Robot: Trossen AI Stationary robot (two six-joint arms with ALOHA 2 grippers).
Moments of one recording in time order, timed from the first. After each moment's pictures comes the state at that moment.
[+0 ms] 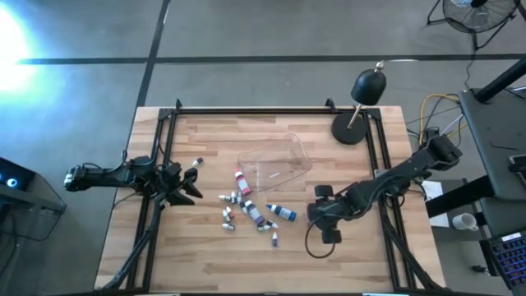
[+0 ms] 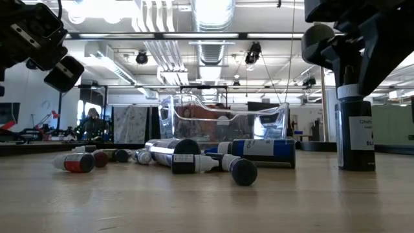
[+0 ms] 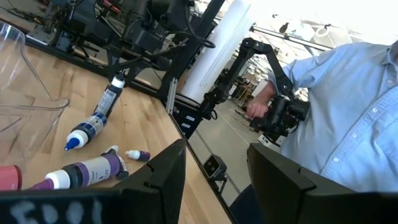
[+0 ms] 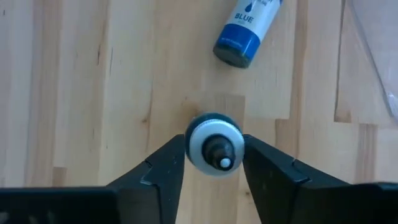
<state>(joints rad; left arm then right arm) -0.03 0.05 0.01 0.07 0.45 -0.60 0.45 1.49 1.00 -0.72 0.11 0.40</state>
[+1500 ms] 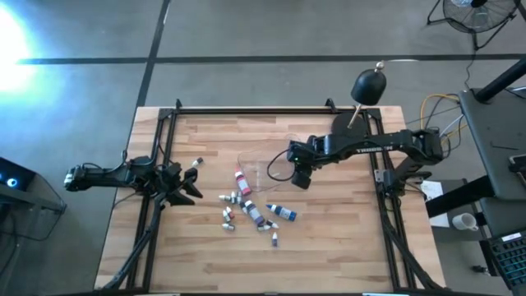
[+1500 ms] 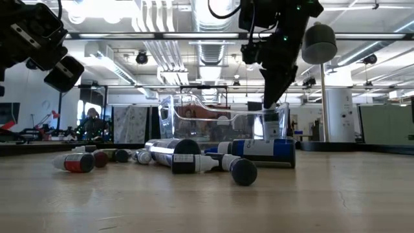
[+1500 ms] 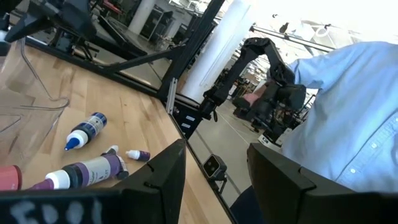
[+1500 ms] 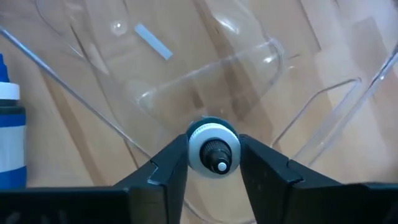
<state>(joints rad) -0.03 0.05 0.01 0.07 0.45 -0.60 -0.10 1.61 1.19 -0.83 0.18 0.30</state>
